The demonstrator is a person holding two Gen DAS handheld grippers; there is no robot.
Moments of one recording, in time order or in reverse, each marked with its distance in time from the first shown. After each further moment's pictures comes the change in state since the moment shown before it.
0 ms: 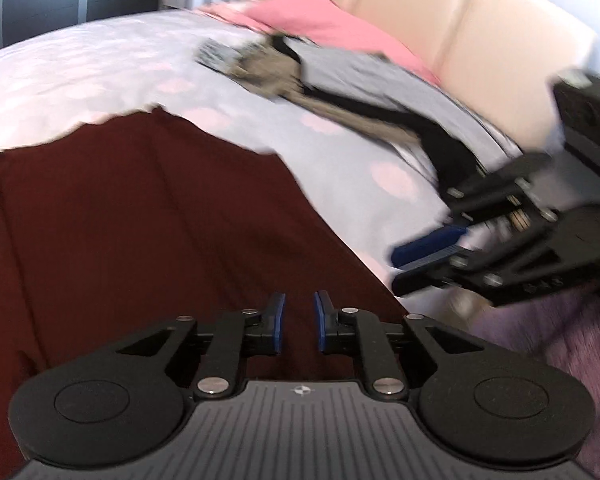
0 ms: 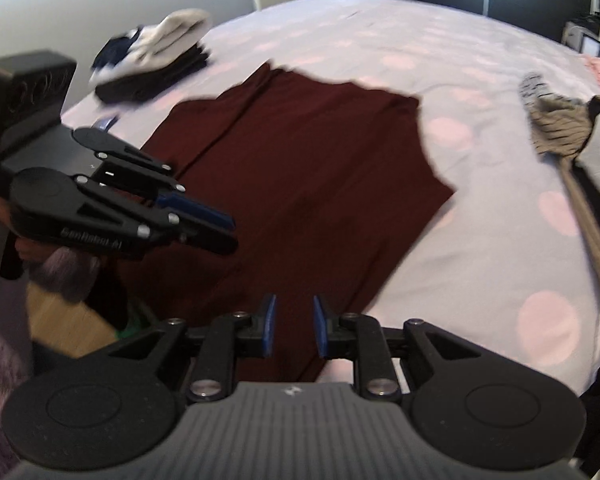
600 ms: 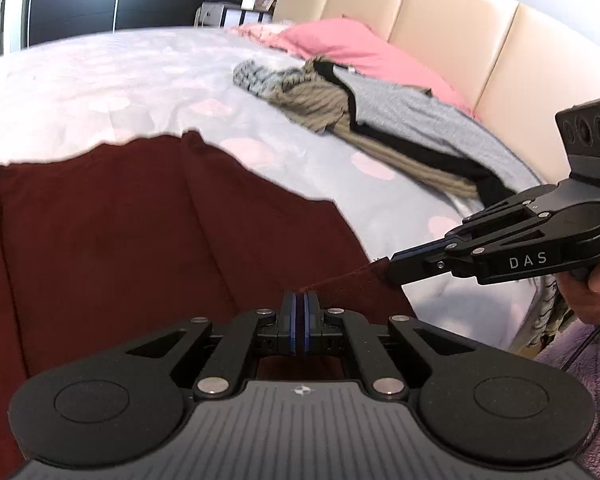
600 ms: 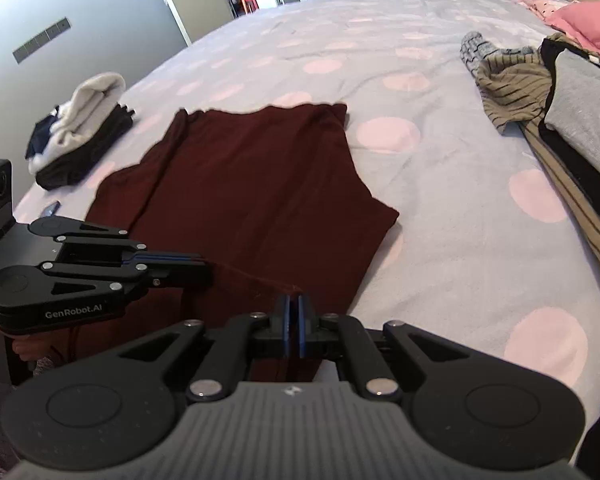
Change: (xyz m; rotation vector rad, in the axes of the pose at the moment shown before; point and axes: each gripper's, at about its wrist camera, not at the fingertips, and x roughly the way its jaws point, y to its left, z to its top) left arm 0.042 0.052 0.039 -0.115 -0.103 0.057; right arm 0.041 -0.073 0.042 0.264 -0.065 -0.039
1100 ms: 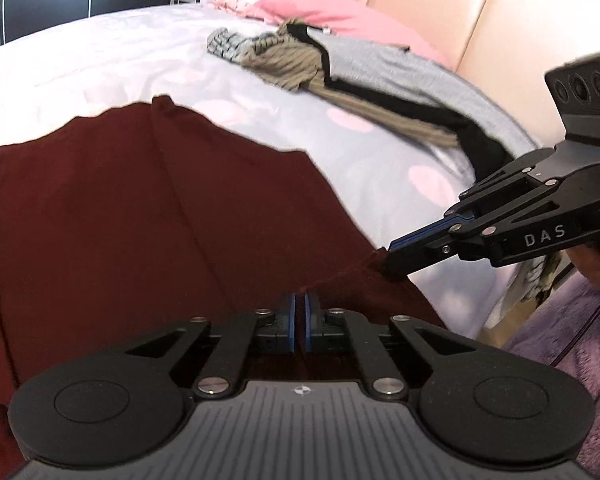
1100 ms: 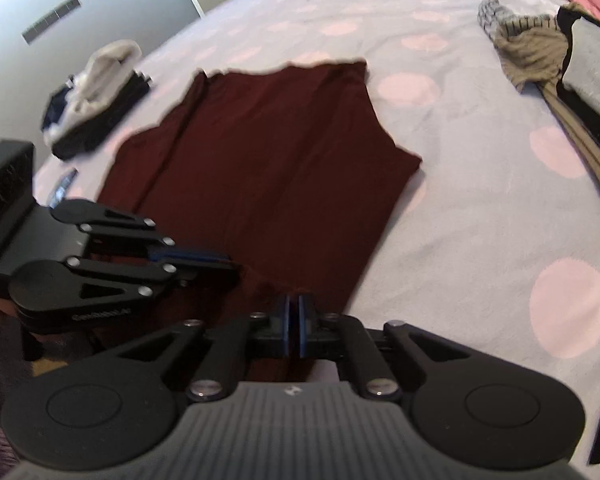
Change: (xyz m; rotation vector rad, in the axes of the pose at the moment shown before) left arm -0.006 -0.020 -0.016 0.065 0.070 -0.024; right arm -0.010 0.005 -0.020 0.006 0.054 0.077
